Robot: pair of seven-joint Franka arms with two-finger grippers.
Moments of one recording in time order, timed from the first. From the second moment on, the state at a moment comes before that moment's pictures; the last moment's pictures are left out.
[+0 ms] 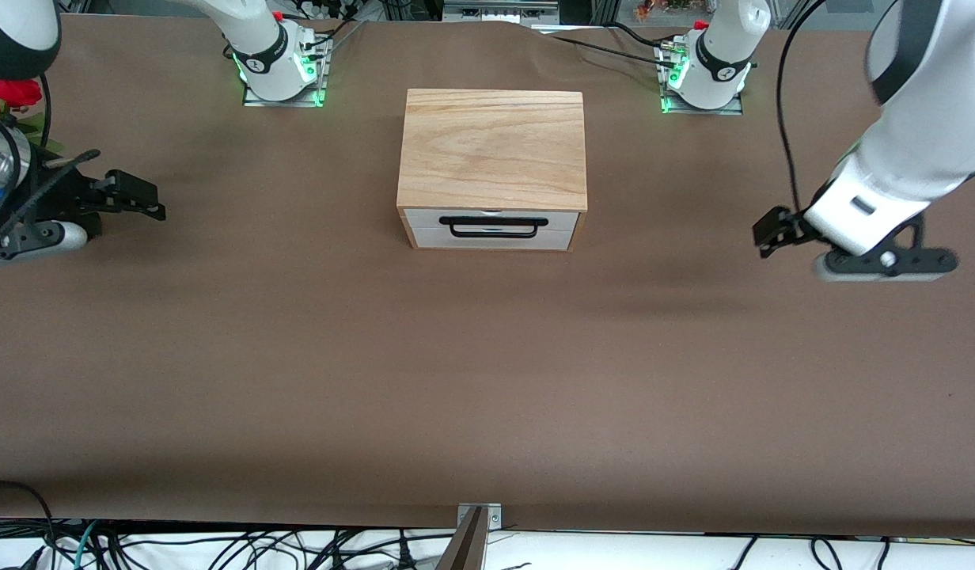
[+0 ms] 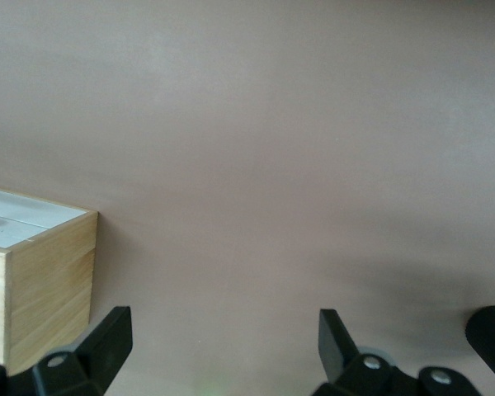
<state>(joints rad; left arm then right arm) -0.08 0.14 -0.09 -1.48 0.05 1.62 -0.20 0.56 0.20 -0.60 -1.42 0.20 1.48 -0.22</state>
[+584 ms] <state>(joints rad) 0.00 0.07 -0.13 -1.58 0.01 1.60 -0.13 0.48 0.14 -0.46 -1.43 0.10 1.46 -0.18</state>
